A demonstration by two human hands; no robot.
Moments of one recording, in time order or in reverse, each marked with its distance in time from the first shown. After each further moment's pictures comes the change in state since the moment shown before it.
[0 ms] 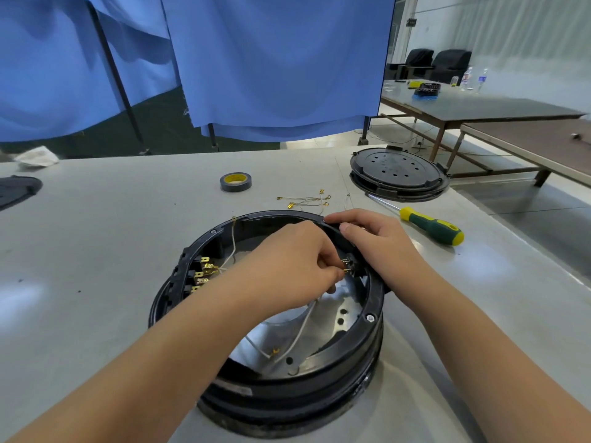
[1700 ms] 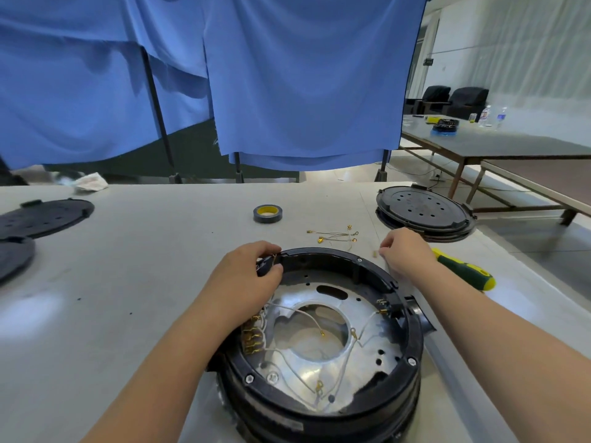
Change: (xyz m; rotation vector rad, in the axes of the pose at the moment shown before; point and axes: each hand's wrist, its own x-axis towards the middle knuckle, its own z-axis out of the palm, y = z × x) left_hand -0.020 -0.088 -0.040 -0.065 0.467 -0.187; right_hand 0.114 0.042 -0.018 -0.958 0.102 0.261
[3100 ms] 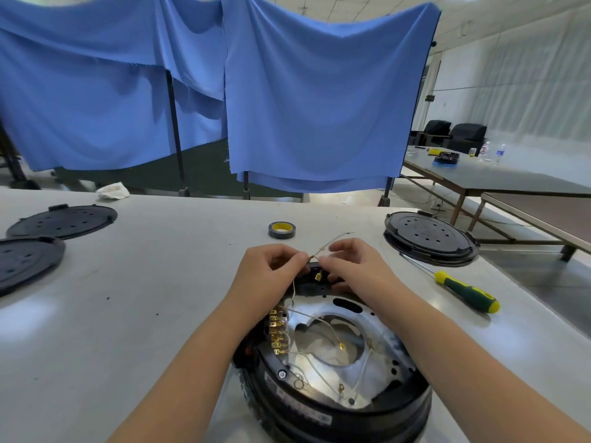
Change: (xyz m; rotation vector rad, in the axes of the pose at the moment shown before) left_hand -0.008 0.008 -0.010 -0.553 0.106 0.060; right_hand -0.119 -0.098 -0.020 0.939 -0.240 -0.204
